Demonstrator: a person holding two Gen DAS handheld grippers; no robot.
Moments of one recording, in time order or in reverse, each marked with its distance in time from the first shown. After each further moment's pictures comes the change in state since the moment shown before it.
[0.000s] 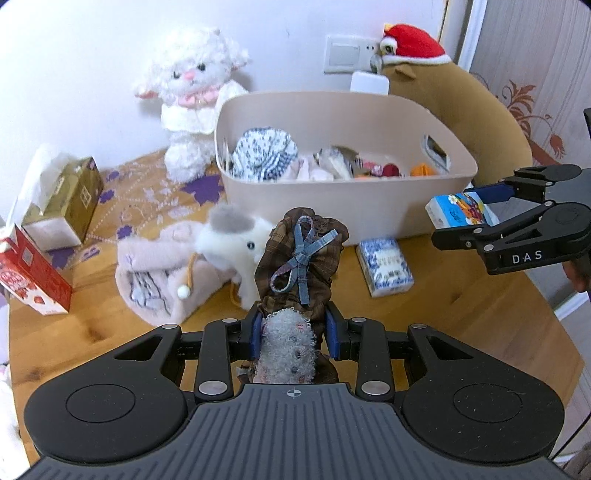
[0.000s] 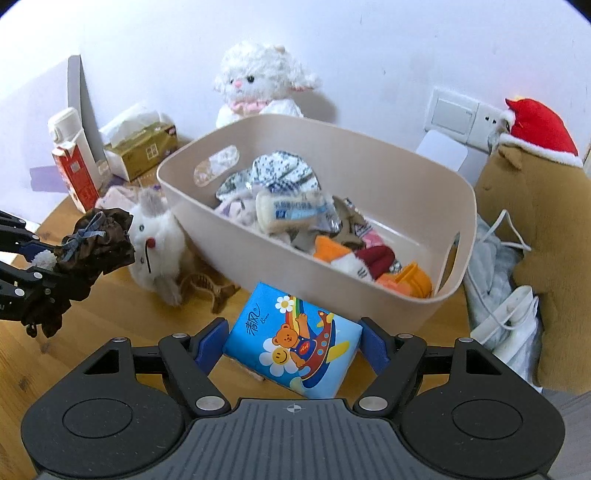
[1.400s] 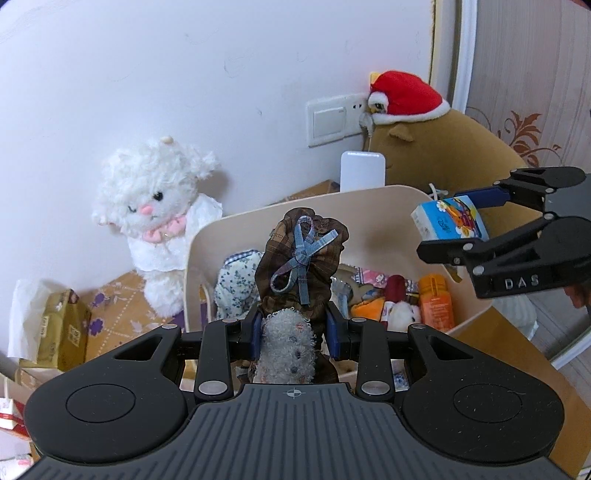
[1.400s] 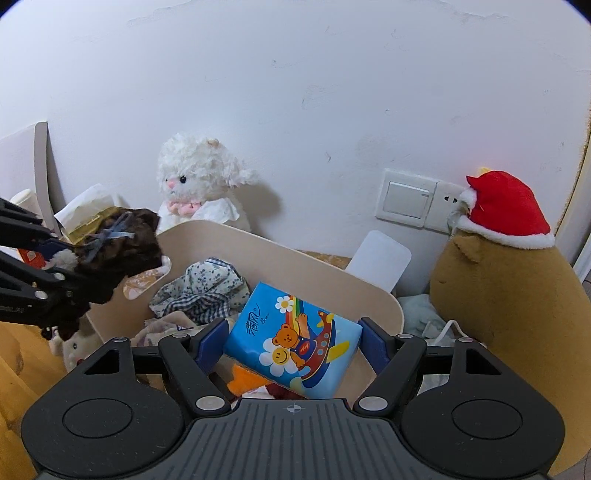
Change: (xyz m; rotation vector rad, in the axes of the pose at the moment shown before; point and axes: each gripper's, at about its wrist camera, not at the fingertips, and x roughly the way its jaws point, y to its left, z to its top) left arm 0.038 -0.030 0.126 0.111 -0.109 0.032; right arm 0.000 -0.073 0.083 0.003 -0.182 -0.059
